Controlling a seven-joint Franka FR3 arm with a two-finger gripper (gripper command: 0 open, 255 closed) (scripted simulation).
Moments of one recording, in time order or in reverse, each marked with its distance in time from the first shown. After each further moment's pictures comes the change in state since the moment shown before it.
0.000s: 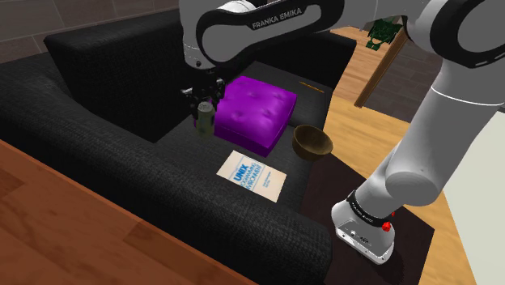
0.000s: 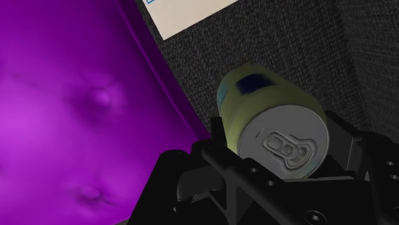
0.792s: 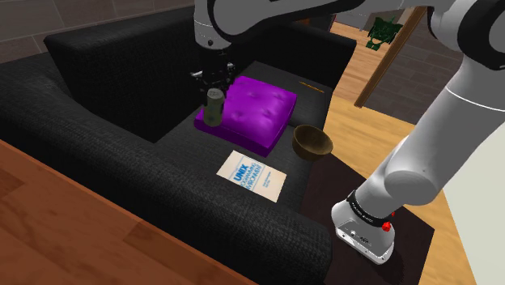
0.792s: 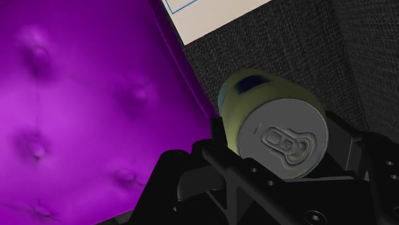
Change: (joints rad) arm -0.032 -0.112 -0.005 -0.008 0.052 -0.092 -0.061
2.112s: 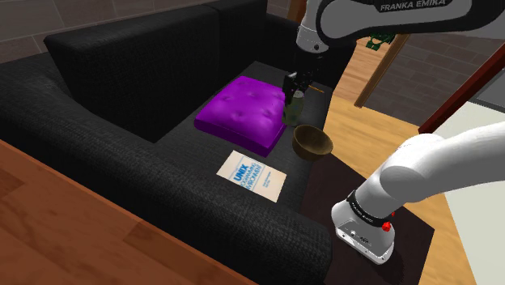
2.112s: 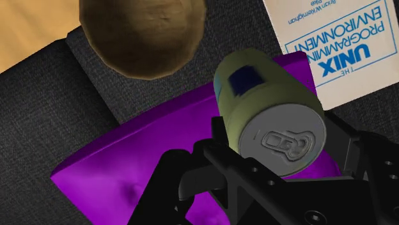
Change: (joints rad) arm -0.128 -0.653 -0.262 -0.610 0.115 -0.014 -0.451
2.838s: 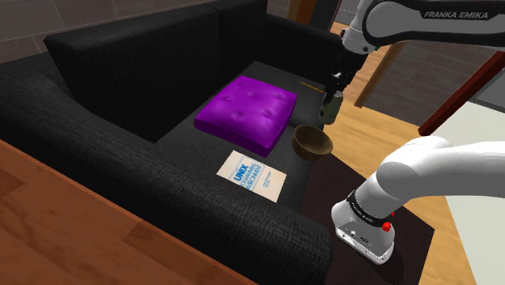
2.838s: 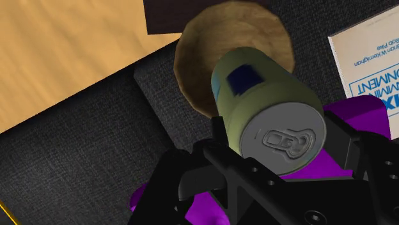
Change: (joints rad) arm -0.110 -0.238 -0.212 -0.139 -0.130 -0.092 -0.245
